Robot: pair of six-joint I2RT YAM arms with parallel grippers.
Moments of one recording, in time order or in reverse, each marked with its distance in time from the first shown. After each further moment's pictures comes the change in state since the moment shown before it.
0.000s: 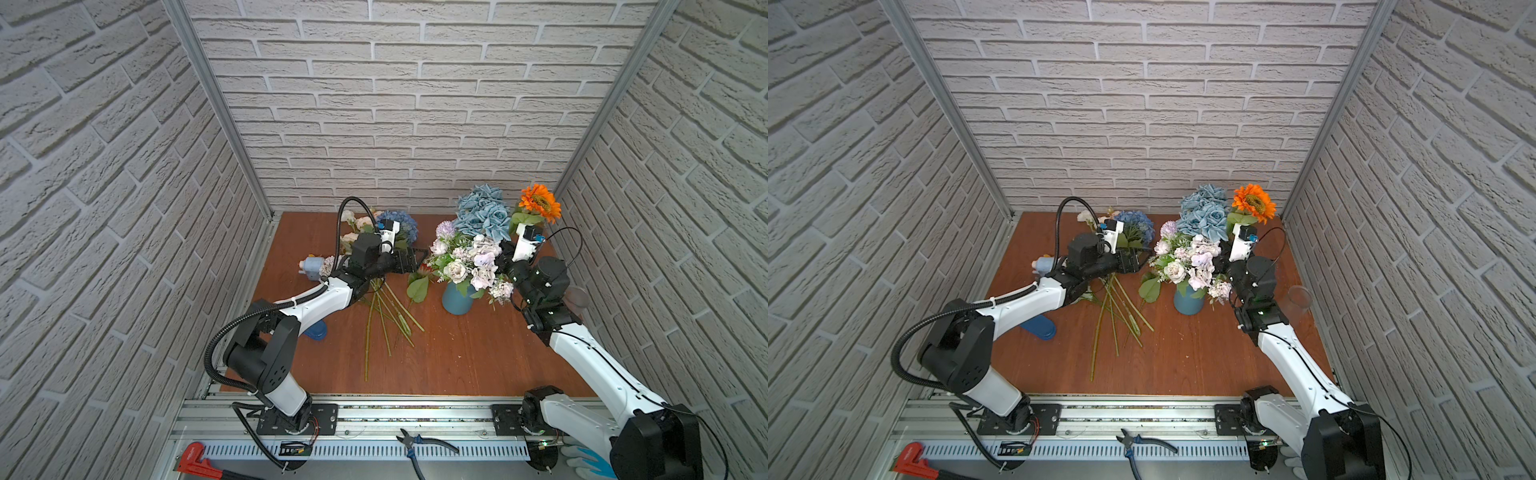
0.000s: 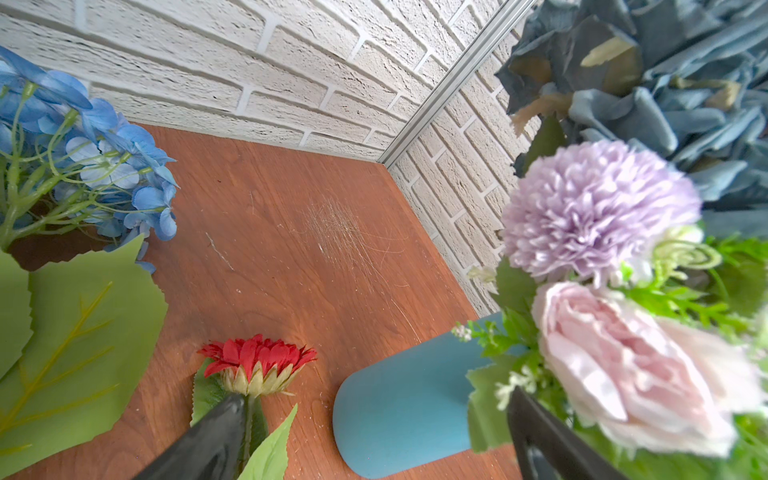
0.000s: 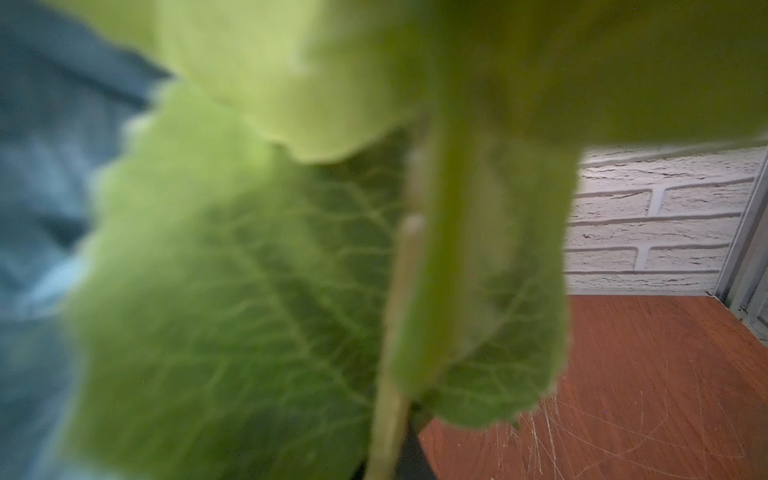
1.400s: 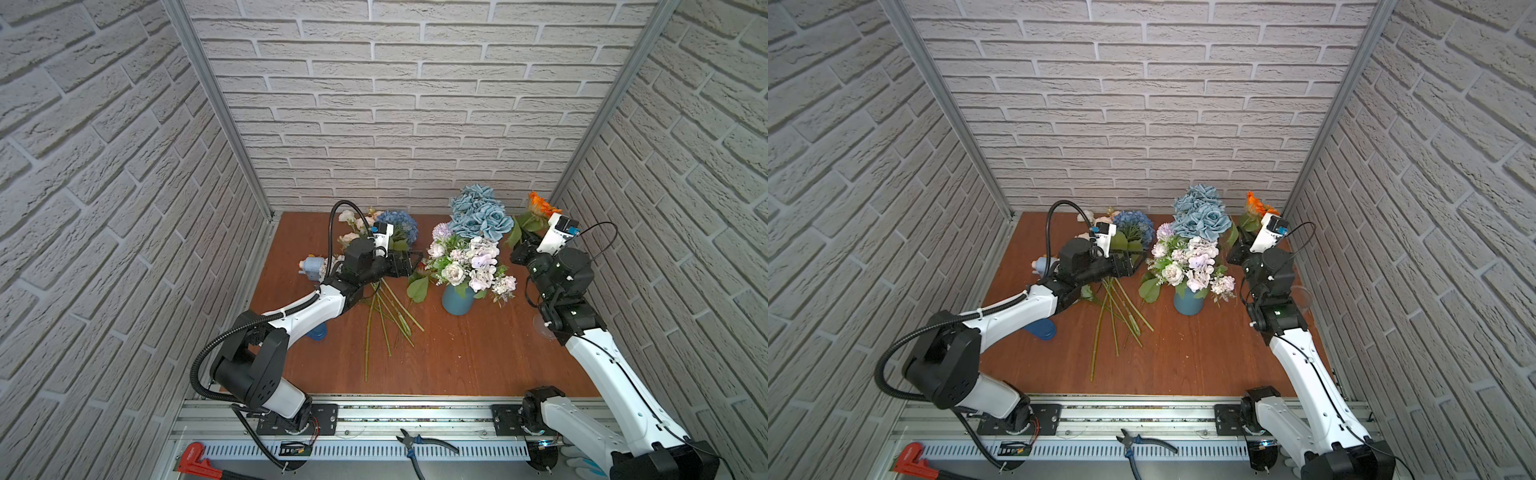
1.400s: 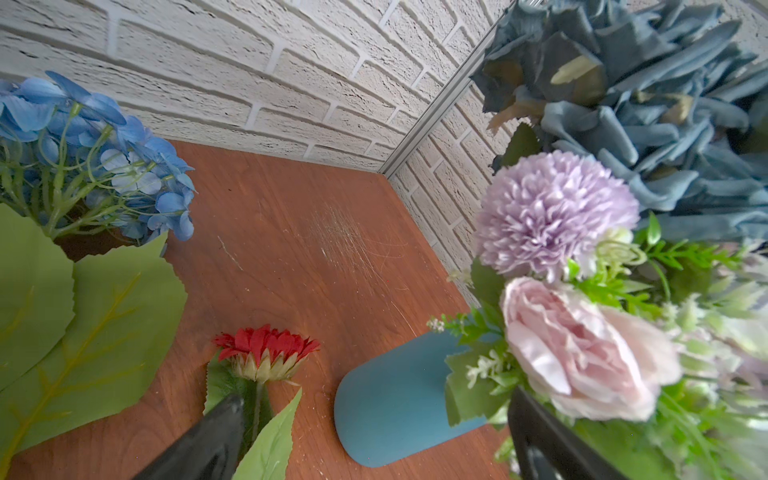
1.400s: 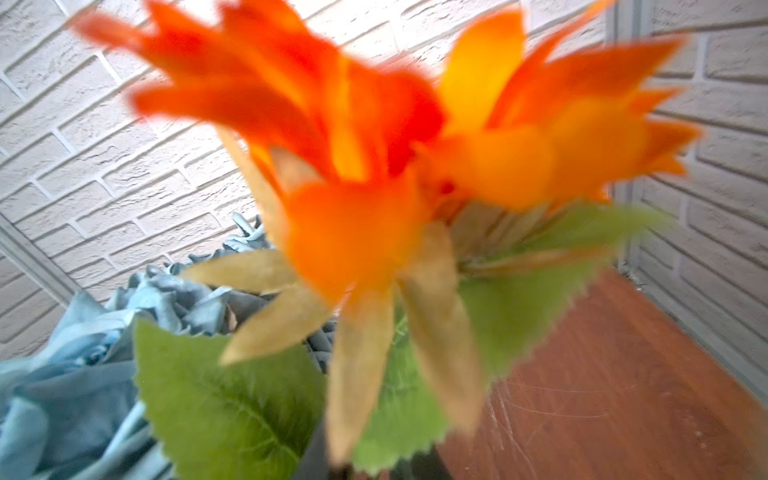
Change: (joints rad) left arm 0.011 -0.093 -0.083 0.022 -0.023 0.001; right arm -0.050 -0.074 0.164 -0.233 0.152 0.135
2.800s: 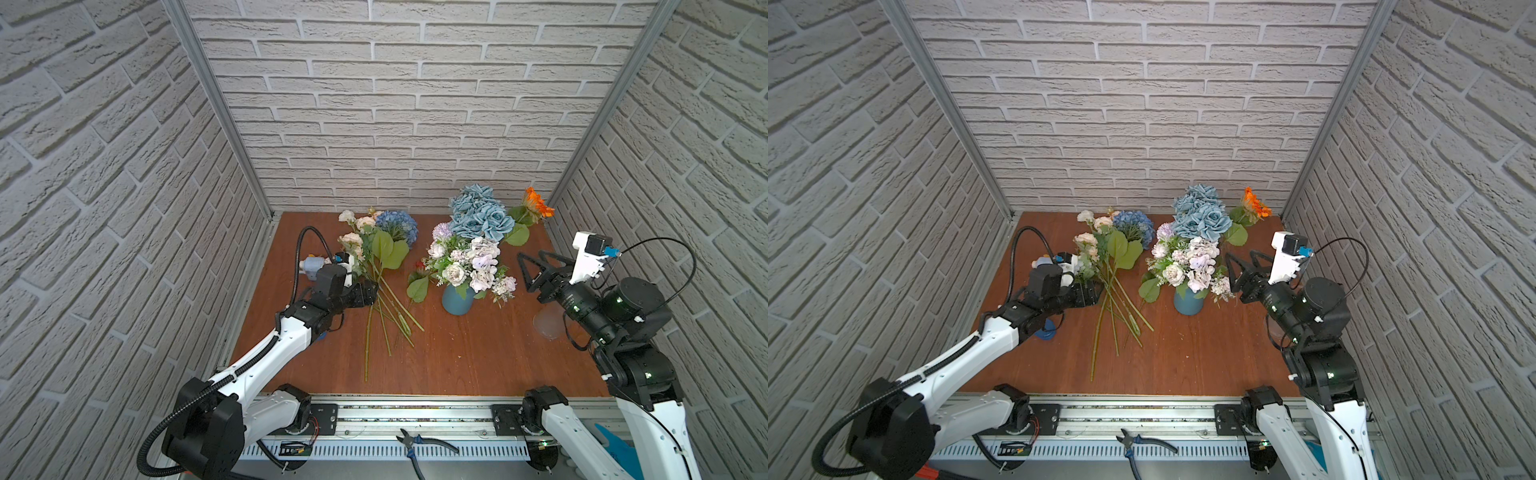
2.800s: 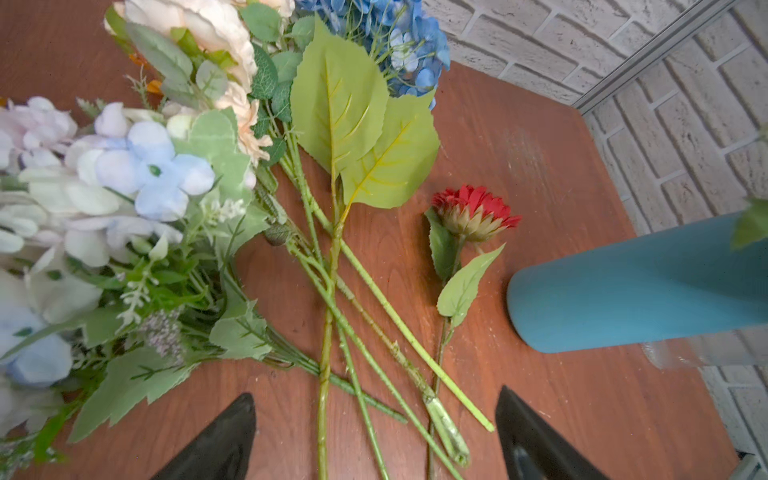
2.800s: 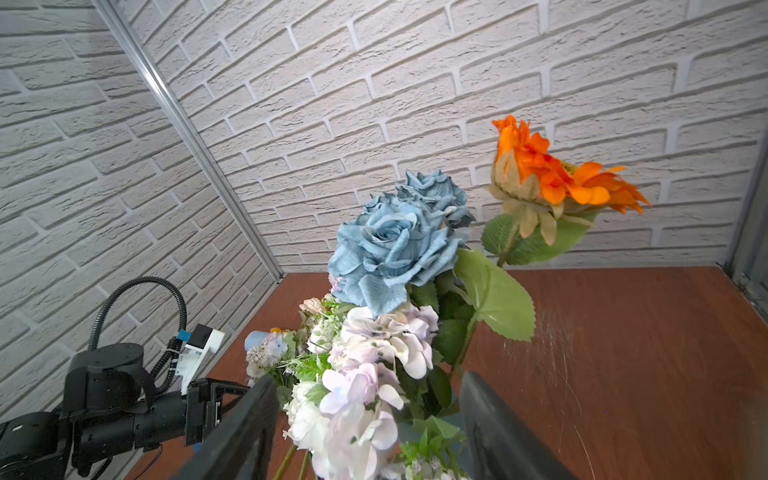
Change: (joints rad) left arm 0.095 -0.397 -0.249 -0.551 -0.288 0.101; right arm 0.005 -0.314 0.253 -0.603 -0.341 -0.033
